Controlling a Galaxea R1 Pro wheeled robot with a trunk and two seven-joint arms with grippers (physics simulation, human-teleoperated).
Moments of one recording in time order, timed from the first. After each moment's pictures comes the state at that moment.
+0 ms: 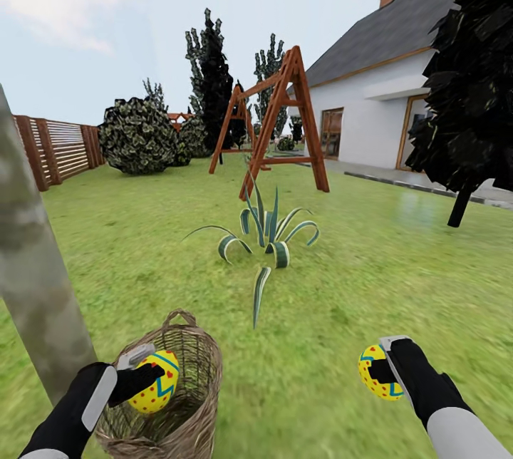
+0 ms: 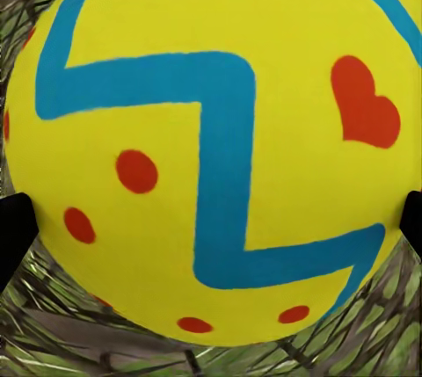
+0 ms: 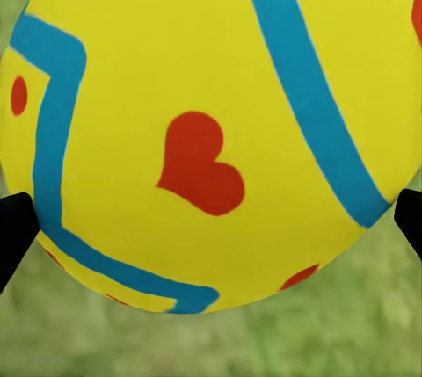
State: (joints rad) left arm -0.44 0.12 0.19 -0.84 0.39 0.78 0.05; right arm -0.58 -0.14 -0.13 -0.70 0.30 0.79 0.09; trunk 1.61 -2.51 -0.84
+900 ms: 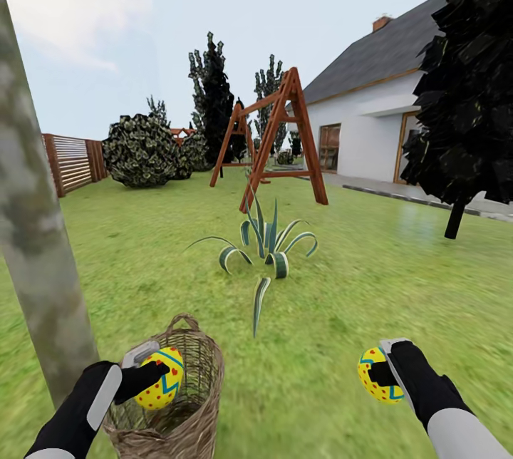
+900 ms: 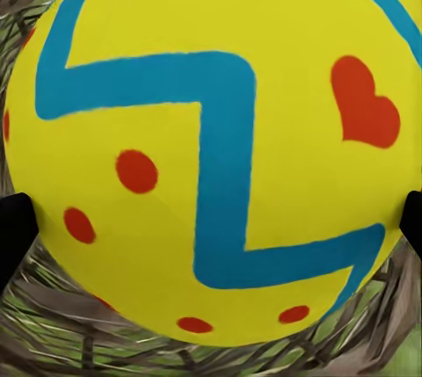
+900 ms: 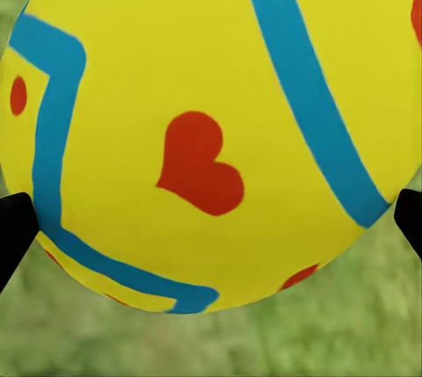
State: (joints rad) left arm -0.44 0.10 0.19 -0.85 0.39 0.77 0.05; right arm -0.58 -0.14 -0.13 -0.68 0.29 0.78 0.10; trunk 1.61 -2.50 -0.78
